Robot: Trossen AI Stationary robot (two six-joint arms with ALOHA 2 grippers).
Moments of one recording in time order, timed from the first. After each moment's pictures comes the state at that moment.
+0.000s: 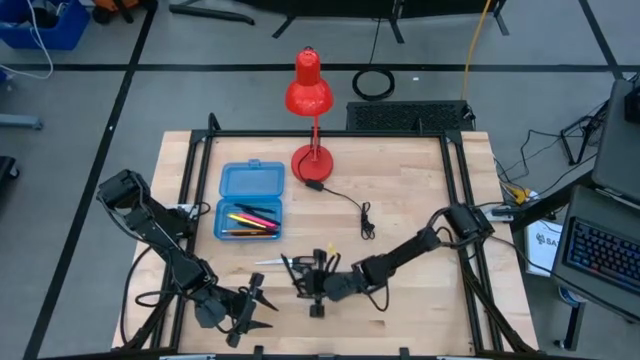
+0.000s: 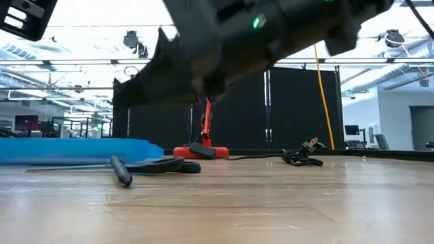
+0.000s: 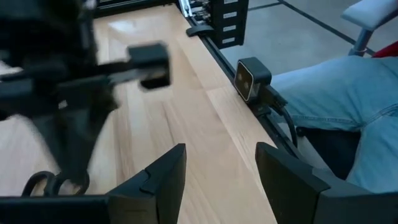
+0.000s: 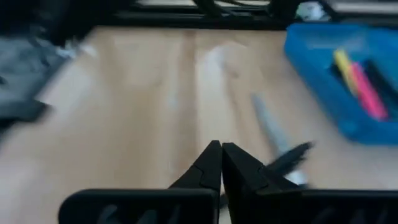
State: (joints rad) left arm -0.89 1.55 0.70 0.33 -0.48 -0.24; right arm 0.43 2.16 1.26 0.46 0.41 0.18
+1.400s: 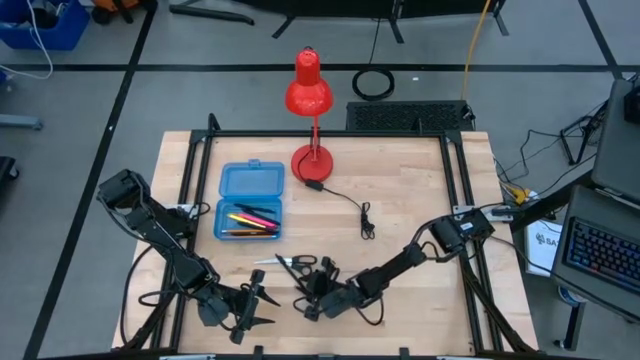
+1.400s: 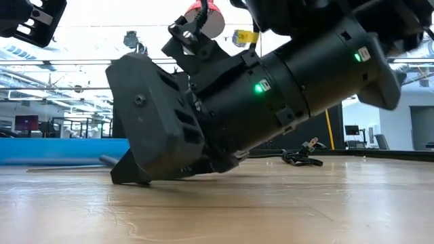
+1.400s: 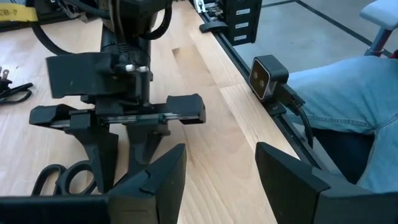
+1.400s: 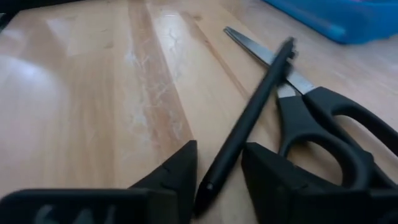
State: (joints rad) left arm -0.87 1.55 0.70 0.31 -0.50 -0.26; right arm 0.47 2.35 1.26 0.38 0.66 0.48
